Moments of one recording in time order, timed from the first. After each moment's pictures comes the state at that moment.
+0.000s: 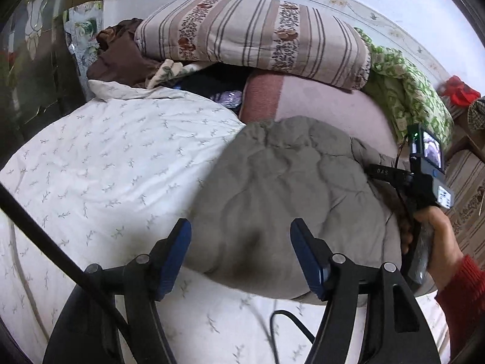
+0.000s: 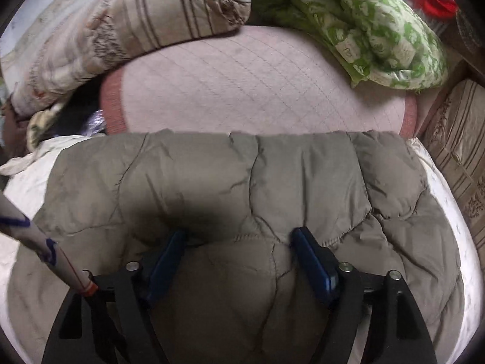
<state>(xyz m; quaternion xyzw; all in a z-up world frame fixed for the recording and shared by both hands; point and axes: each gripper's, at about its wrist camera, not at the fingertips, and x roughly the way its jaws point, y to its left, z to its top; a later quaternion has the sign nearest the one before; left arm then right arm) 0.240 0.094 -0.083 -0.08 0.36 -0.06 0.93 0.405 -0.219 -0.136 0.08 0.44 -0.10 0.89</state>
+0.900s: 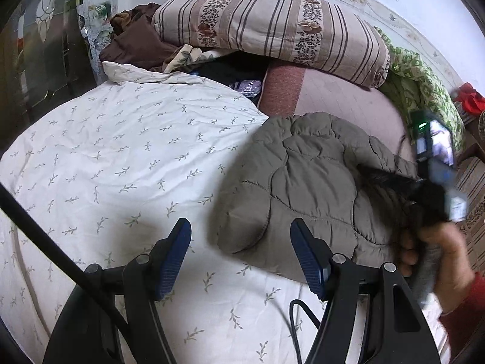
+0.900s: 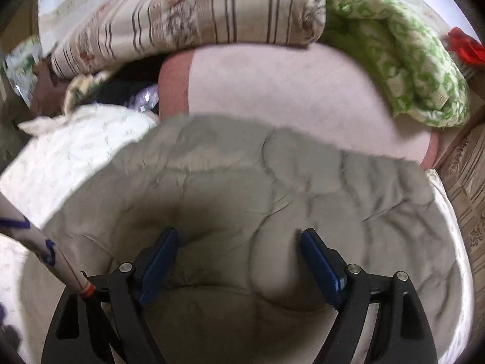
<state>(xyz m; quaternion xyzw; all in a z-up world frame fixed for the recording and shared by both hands) 0.242 0.120 -0.099 -0.09 0.38 -0.03 0.92 0.393 -0.124 -0.126 0.01 0.43 -0.05 0.90</state>
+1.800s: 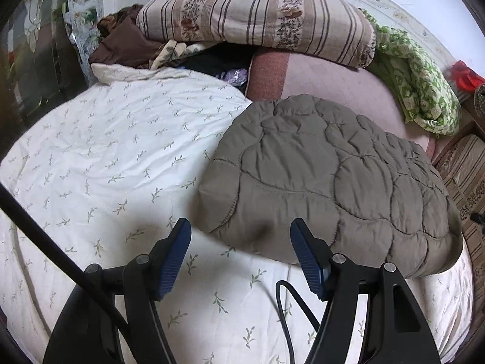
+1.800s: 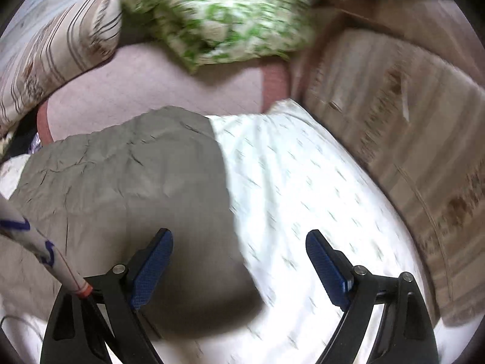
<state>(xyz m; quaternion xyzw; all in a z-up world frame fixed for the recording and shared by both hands) 0.222 0.087 -0.104 -0.06 0.39 -0.05 0.92 0.196 -0.372 -0.105 0.12 0.44 -0.24 0.86</state>
